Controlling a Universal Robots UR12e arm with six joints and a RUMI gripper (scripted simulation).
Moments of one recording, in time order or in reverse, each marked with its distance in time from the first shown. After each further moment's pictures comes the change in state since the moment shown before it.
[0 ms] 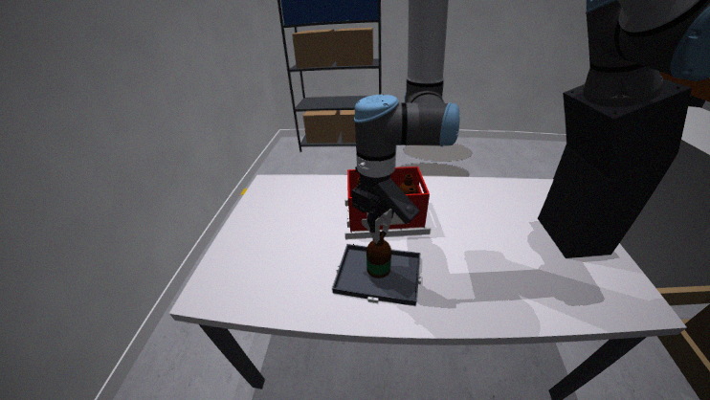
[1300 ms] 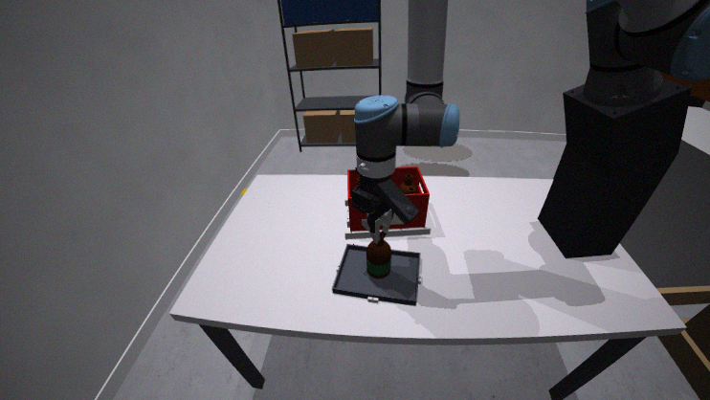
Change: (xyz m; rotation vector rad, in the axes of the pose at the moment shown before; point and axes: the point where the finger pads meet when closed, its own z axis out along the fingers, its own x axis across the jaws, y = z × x) arm 0.000 0.000 0.002 0.000 0.000 0.000
